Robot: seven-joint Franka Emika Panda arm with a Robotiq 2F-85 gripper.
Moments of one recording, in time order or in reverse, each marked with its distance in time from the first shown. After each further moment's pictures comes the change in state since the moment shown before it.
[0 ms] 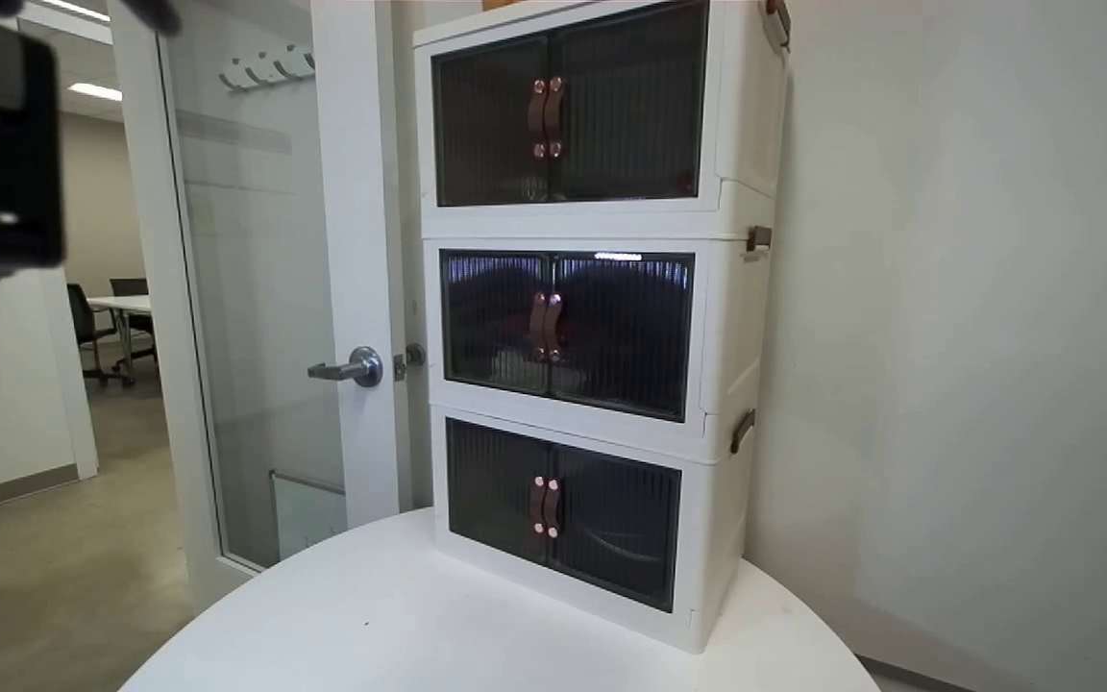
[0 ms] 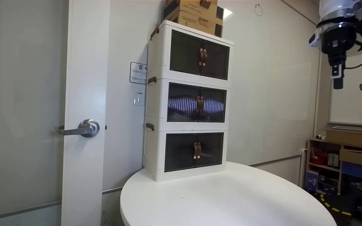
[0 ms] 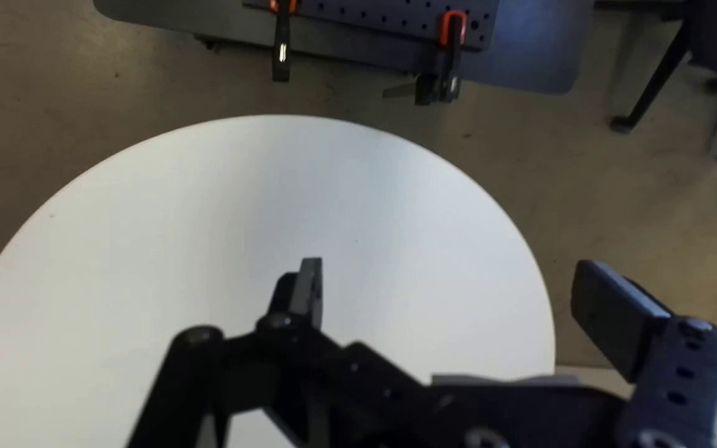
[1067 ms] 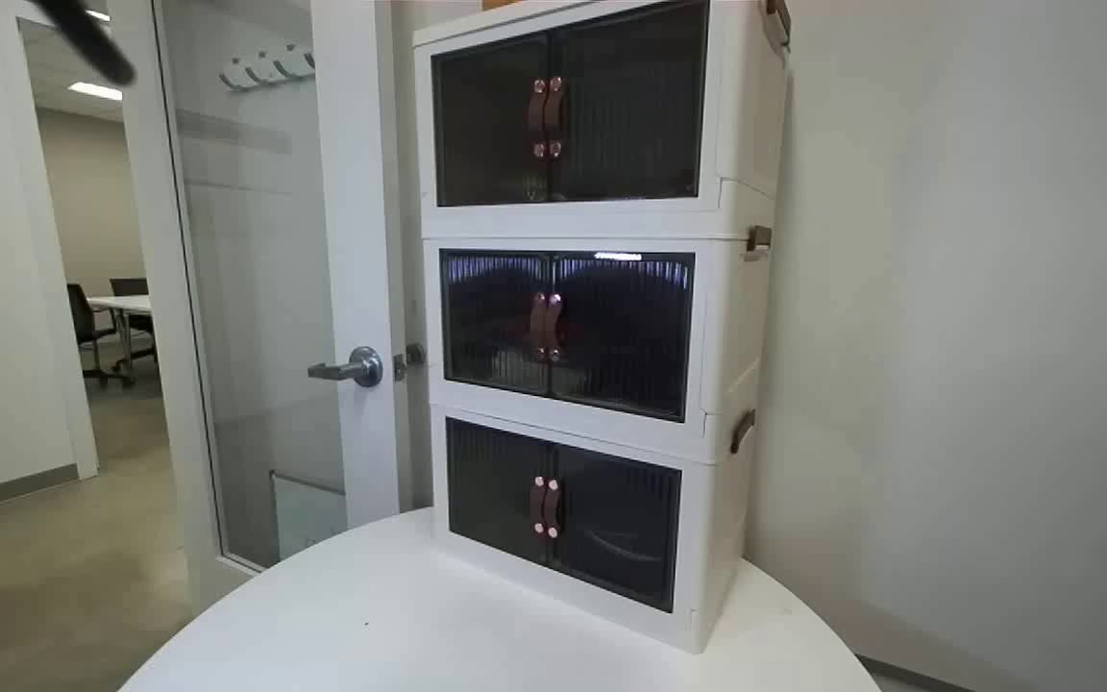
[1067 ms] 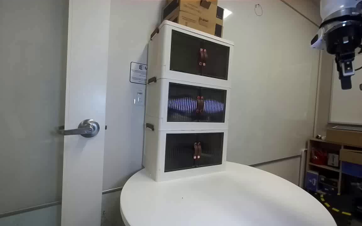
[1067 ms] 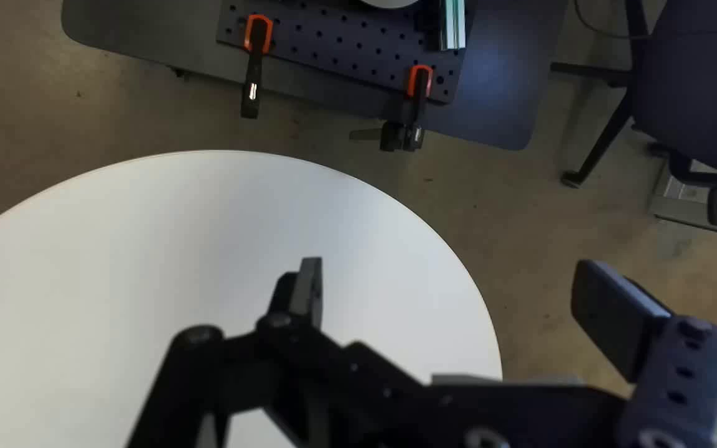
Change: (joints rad) arm 0.027 -0.008 -0.026 0.004 0.016 -0.107 -0.074
